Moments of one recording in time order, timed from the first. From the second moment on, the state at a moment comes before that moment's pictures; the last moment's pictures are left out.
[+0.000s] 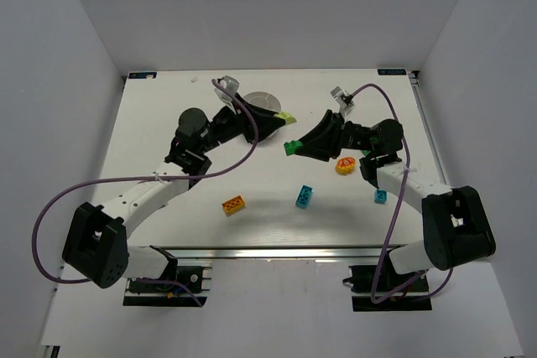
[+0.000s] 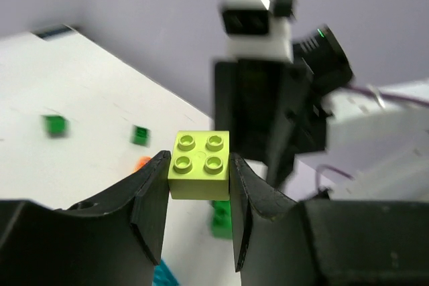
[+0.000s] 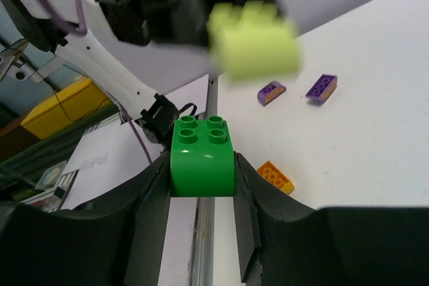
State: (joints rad) left arm -0.56 1.32 0.90 0.64 0.59 -0.57; right arm 0.33 1.42 0.73 1.15 -1.19 0.93
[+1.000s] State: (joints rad) left arm -0.38 1.83 1.61 -0.40 -0.10 -0.26; right arm 0.27 1.23 0.92 0.07 -1.08 -0.01
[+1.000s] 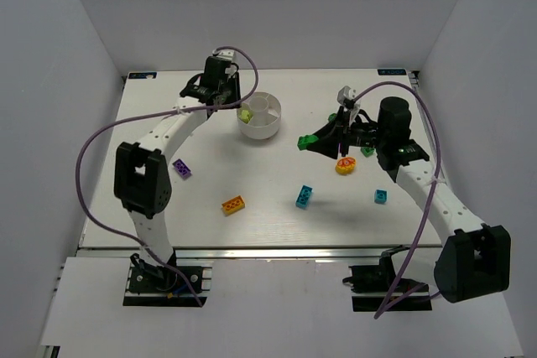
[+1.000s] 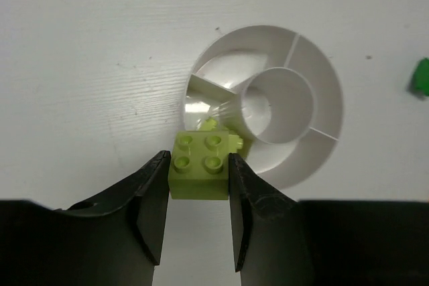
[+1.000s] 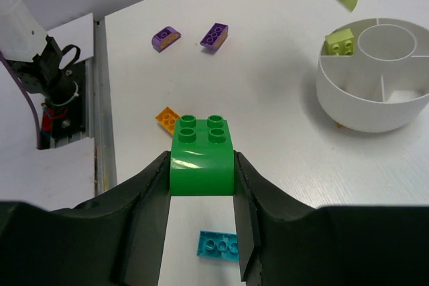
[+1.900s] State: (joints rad) left arm -0.37 2.12 1.99 -0.72 -0.12 -0.33; right arm 0.25 1.16 0.87 0.02 -1.14 -0.09
